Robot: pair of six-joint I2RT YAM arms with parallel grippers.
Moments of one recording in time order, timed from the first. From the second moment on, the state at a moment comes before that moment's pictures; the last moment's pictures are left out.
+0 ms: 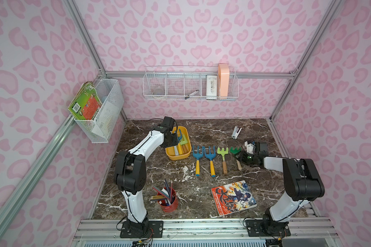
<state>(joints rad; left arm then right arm) -0.28 1.89 1.54 -0.75 -0.04 -0.49 0.04 1.72 0.76 0.08 -0.52 0.43</state>
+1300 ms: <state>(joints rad) -0.29 2.16 1.66 -0.78 -0.06 -0.50 0.10 1.55 0.91 -0.21 -0.32 0.34</state>
